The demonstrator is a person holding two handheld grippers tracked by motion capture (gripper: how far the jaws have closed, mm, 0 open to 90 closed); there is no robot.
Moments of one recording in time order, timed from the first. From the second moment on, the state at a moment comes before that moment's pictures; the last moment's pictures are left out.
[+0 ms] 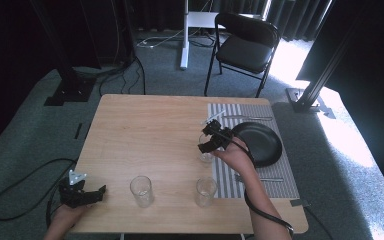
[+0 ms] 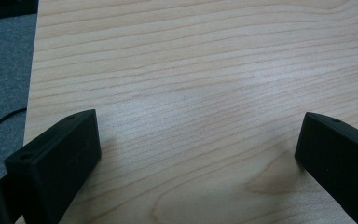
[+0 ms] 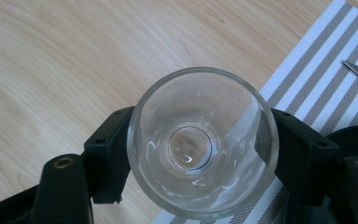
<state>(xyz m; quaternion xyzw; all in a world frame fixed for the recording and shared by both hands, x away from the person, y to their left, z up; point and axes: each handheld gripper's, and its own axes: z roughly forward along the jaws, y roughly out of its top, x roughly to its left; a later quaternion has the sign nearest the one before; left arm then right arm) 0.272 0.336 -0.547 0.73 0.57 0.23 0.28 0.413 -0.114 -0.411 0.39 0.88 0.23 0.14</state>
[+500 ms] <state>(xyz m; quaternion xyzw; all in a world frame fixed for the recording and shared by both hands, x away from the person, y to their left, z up) 0.272 0.336 -0.547 0.73 0.57 0.23 0.28 0.447 -0.128 -0.410 0.43 0.86 0.22 0.16</state>
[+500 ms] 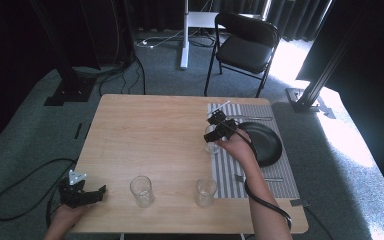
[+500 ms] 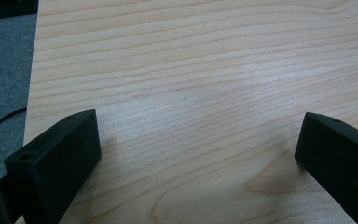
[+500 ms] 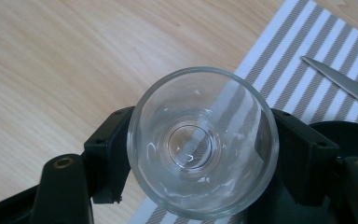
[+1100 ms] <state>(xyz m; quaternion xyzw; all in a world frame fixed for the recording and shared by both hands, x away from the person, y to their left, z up) 0.272 0.336 -0.547 0.73 0.57 0.23 0.28 0.490 -0.146 -0.397 0.47 0.84 0.20 0.18</state>
